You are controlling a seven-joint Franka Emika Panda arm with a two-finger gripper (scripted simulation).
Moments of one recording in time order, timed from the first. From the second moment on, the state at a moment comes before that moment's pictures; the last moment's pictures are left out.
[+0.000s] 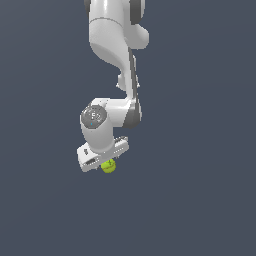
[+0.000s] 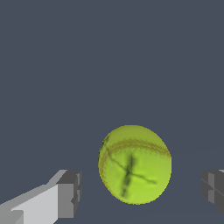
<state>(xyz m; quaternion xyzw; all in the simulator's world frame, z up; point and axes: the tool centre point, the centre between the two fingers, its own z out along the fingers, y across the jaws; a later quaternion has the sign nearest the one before) 0.066 -0.090 0.075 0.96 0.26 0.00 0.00</state>
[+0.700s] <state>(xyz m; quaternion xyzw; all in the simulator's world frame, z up) 0.066 -0.090 0.041 0.96 0.26 0.00 0.00</state>
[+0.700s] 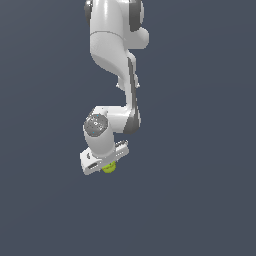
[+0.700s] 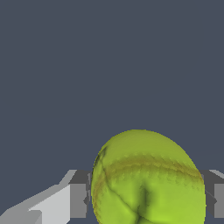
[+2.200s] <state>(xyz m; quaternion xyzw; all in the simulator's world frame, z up) 0.012 -0.069 0.118 0.96 0.26 0.00 0.00</state>
